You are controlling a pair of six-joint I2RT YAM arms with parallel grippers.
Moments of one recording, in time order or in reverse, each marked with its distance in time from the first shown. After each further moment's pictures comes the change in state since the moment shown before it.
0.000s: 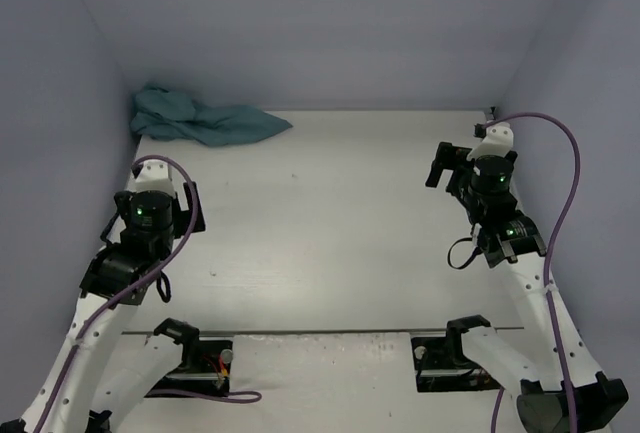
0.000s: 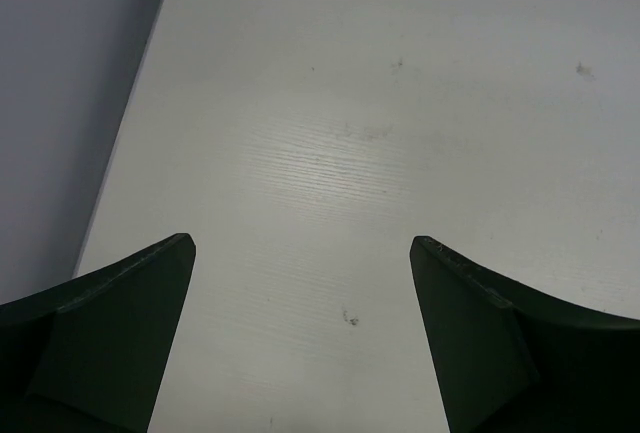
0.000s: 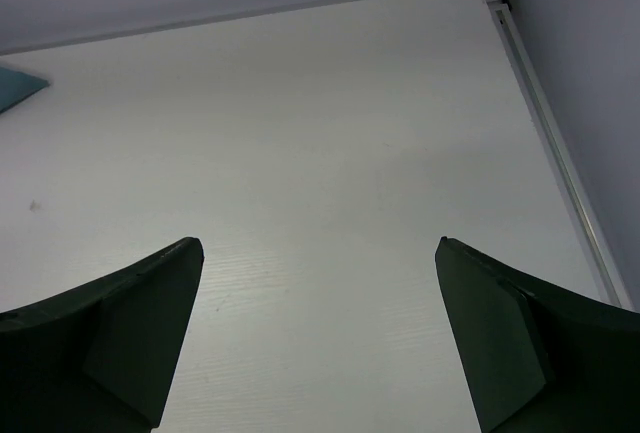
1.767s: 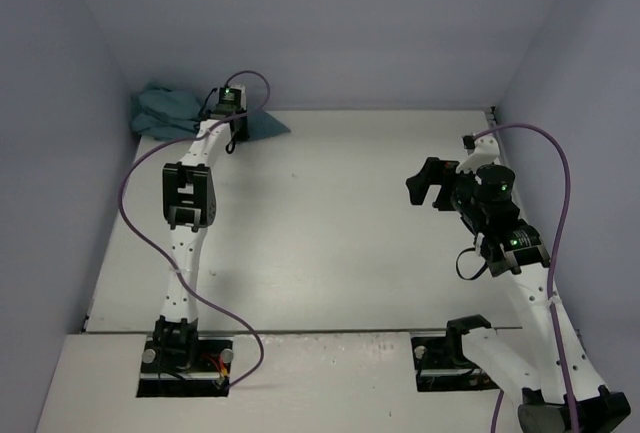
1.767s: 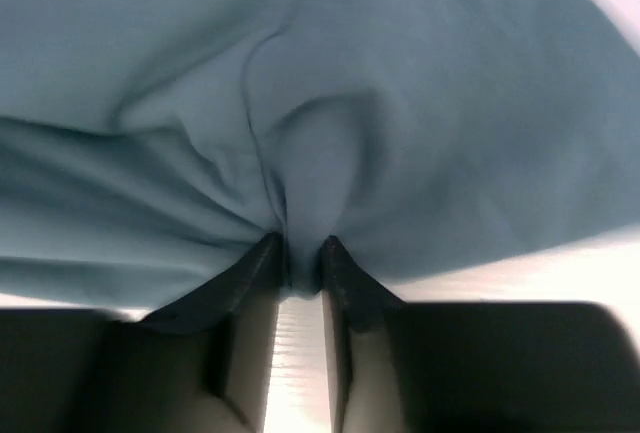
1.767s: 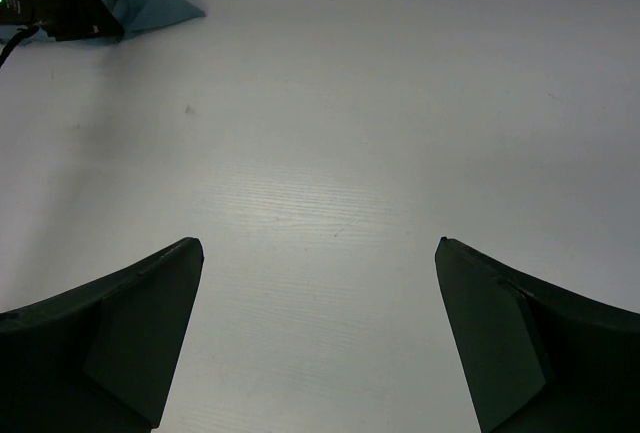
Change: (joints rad) left arm 0.206 1.868 1.364 0.237 0.397 0.102; right arm 0.005 -0.056 -0.029 -0.078 -0.342 0.101
